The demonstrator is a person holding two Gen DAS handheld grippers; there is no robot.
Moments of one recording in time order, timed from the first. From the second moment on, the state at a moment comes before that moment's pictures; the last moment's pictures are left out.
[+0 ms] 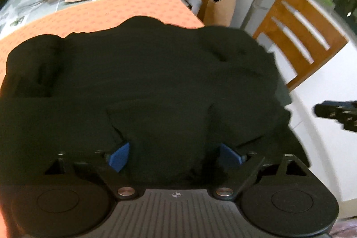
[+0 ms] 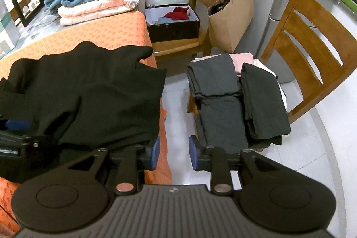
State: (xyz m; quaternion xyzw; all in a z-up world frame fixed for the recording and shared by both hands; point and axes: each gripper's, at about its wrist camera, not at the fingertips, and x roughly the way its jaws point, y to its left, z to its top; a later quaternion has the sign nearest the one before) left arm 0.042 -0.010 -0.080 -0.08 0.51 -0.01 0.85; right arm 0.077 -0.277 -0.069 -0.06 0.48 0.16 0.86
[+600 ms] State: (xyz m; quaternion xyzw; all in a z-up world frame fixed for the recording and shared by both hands) left arm 0.019 0.035 -0.056 -0.19 0.40 0.06 0.90; right arm 0.051 -0.287 -0.069 -0.05 0.48 0.14 0.86
